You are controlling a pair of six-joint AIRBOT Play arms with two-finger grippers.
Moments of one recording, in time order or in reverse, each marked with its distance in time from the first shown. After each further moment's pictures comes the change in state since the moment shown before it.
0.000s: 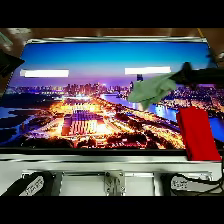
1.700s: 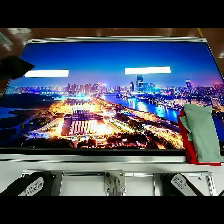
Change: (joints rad) left arm -0.146 -0.048 0.000 0.150 -0.021 0.026; right arm -0.372 0.360 -0.205 -0.513 0.031 0.047
